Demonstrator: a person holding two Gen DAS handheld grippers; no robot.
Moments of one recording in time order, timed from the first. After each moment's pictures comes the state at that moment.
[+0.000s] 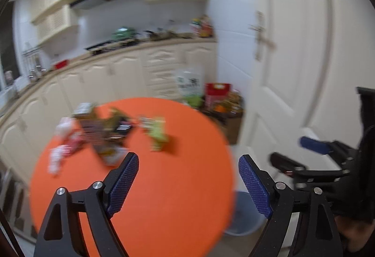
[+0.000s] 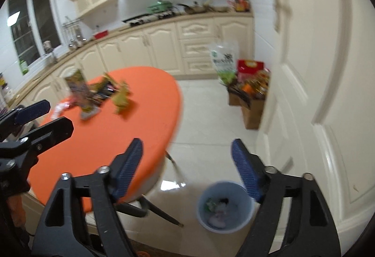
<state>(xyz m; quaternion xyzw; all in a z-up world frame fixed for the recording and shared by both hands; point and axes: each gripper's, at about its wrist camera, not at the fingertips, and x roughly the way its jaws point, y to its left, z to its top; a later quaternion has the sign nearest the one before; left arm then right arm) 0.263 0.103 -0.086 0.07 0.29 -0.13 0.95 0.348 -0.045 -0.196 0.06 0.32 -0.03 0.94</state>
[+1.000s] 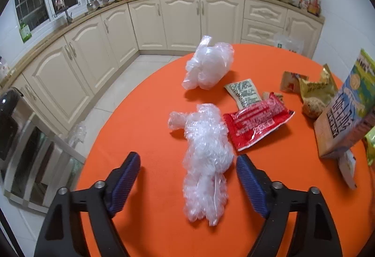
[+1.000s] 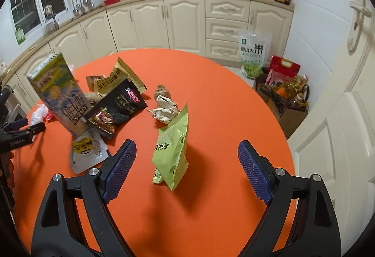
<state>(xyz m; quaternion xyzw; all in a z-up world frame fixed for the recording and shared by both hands) 0.541 0.377 -0.212 -0.01 0.43 0.05 0.90 0.577 0.076 -0.256 0.00 0.40 -0.01 0.92</state>
